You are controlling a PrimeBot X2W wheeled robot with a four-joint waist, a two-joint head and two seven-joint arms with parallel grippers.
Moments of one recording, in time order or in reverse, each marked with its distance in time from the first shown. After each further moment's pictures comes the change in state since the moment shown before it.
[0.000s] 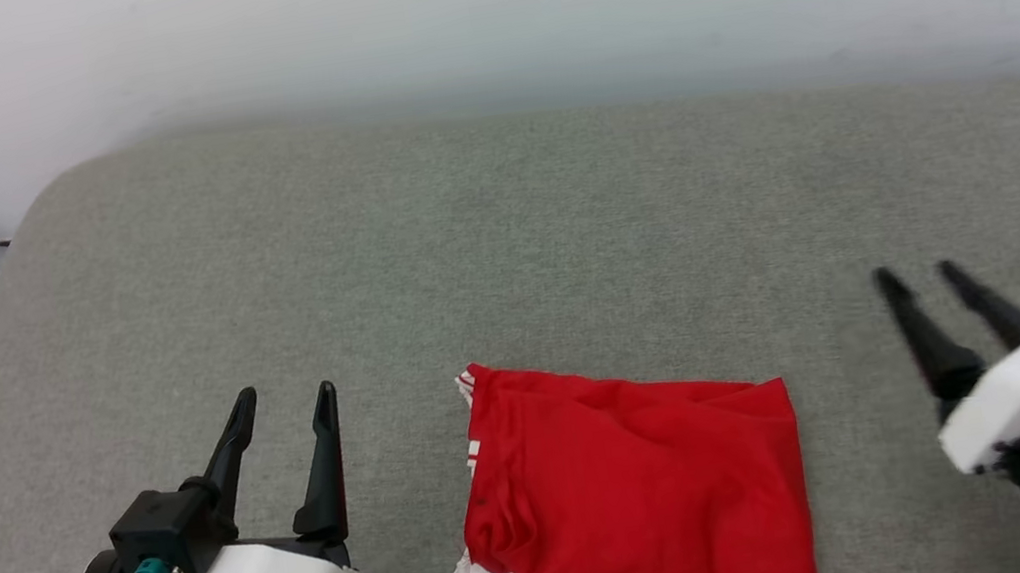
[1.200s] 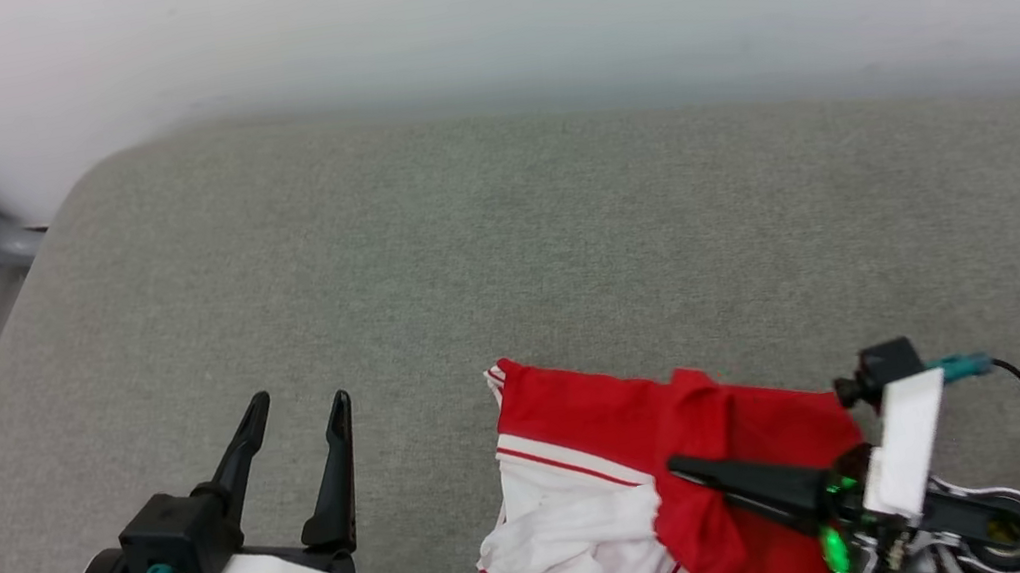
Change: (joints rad) left arm 0.027 0.059 -0.040 -0.073 0.001 0.018 0.035; right arm 0.026 0.136 -0.034 0.116 0.892 0.000 0.849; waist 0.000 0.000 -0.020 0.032
